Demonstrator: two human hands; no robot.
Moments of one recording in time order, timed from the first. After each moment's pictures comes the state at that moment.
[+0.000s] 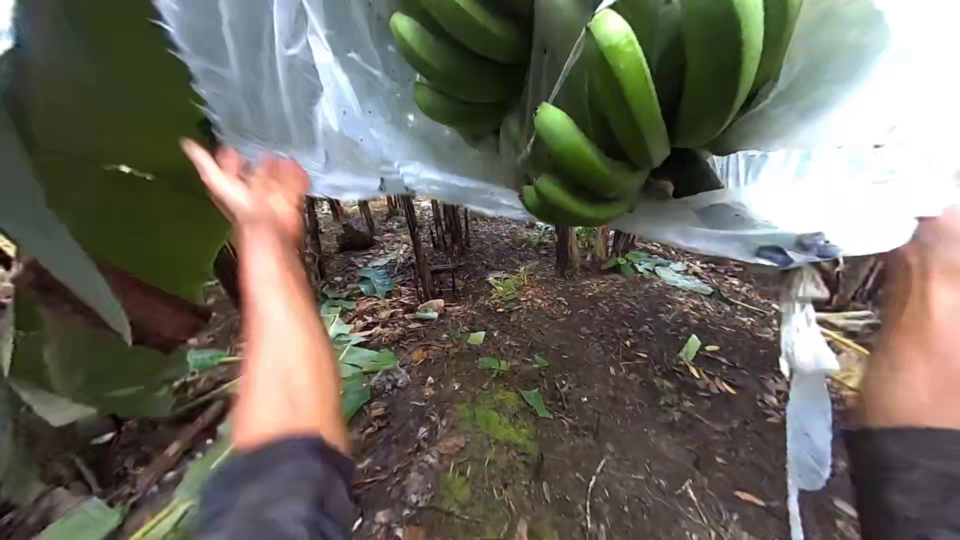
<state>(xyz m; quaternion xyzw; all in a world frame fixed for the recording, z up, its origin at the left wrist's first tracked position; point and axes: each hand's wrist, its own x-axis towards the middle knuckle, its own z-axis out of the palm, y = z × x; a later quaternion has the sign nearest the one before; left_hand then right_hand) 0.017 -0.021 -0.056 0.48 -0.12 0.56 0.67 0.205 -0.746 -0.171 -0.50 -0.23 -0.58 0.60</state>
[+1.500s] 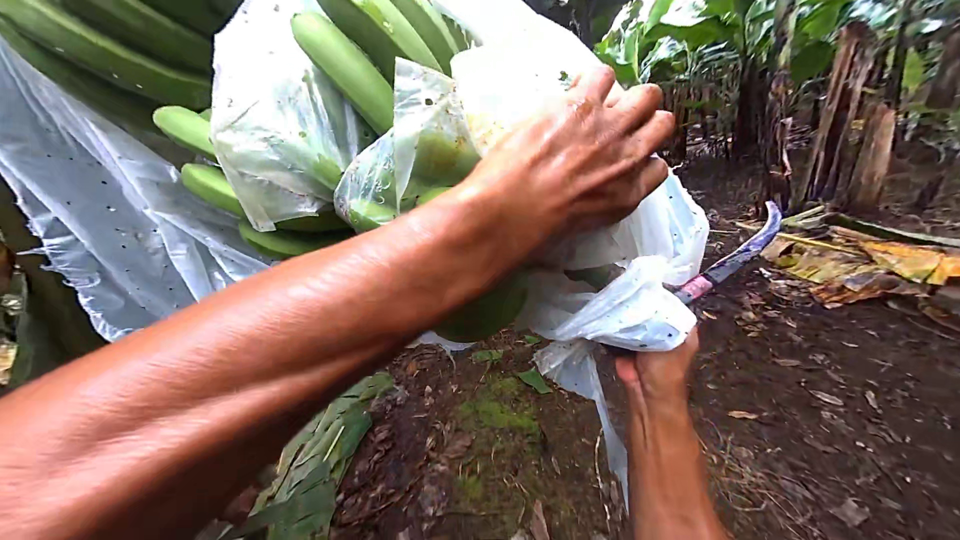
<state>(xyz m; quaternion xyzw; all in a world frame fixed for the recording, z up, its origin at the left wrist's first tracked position) 0.058 -0.521 -0.069 0.65 -0.43 0.34 -0.53 0.140 -0.588 -0.343 -0.16 -0.09 -0.31 0.93</state>
